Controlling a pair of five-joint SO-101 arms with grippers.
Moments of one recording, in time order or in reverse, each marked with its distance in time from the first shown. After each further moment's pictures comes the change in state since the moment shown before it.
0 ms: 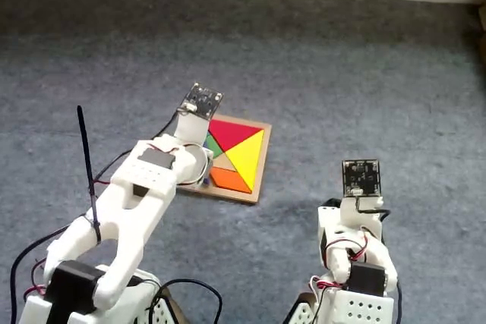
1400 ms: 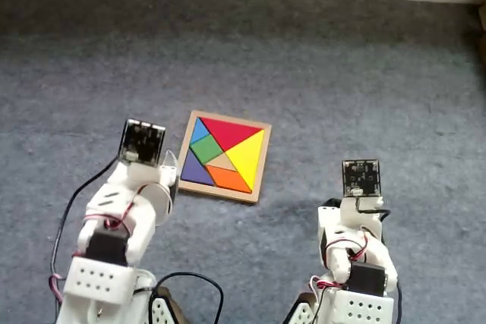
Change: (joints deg) left arm -6.9 -61.3 27.3 8.1 4.0; right arm -0.1 0.0 0.0 0.0 0.0
